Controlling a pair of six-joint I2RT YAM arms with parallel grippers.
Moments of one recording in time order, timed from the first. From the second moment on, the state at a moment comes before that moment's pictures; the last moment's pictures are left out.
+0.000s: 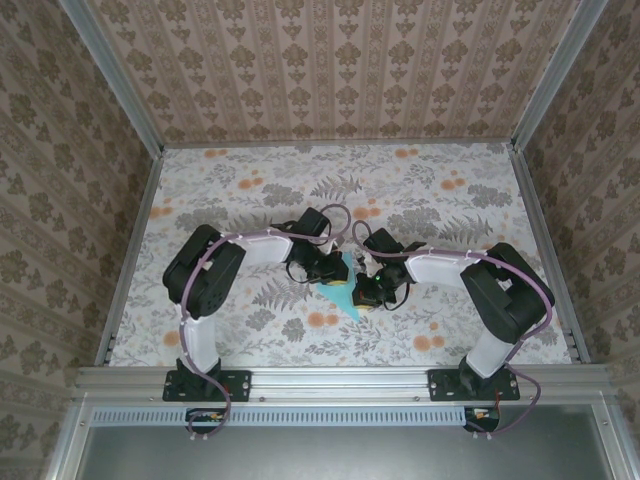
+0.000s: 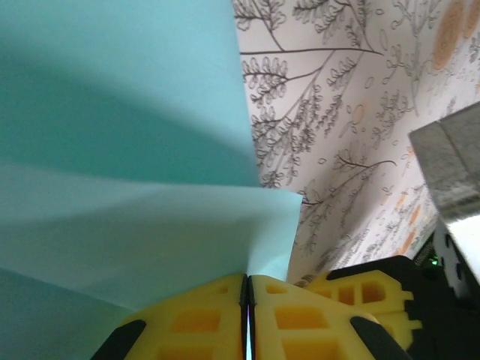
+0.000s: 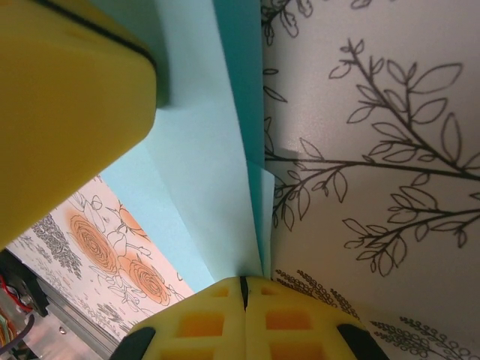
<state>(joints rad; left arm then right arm) -0.72 1.93 1.11 -0.33 0.66 -0.63 0.58 1.69 0.83 -0.44 -0.49 0.63</state>
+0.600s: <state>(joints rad) -0.70 1.95 1.13 -0.36 0.60 -0.56 0.58 1.70 0.84 -0.46 -0.48 0.62</state>
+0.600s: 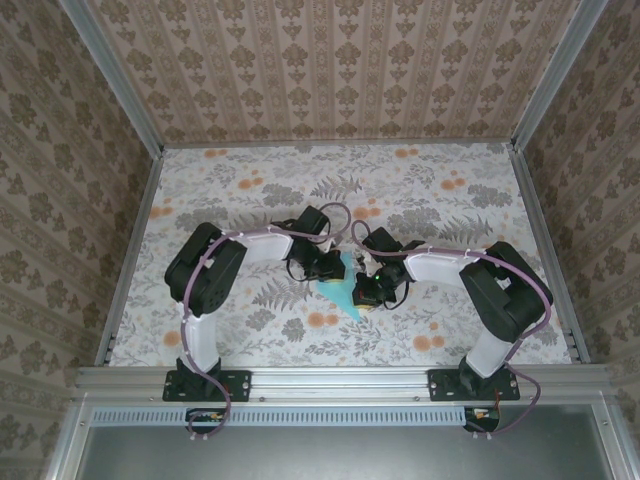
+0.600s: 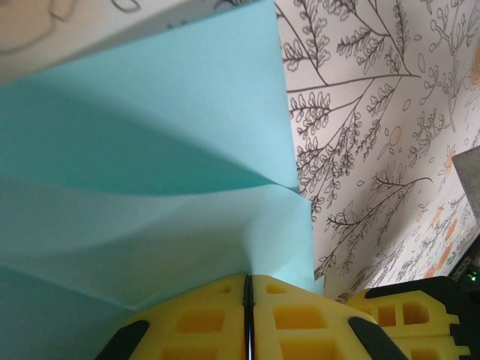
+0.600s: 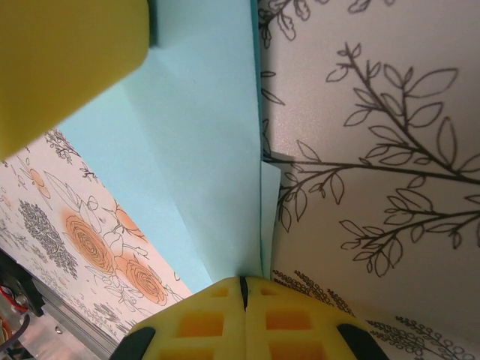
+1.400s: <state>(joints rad) -0.53 1.95 1.11 -0.24 0.55 -0.50 0.58 1.70 0.84 -0.47 -0.48 0.61</state>
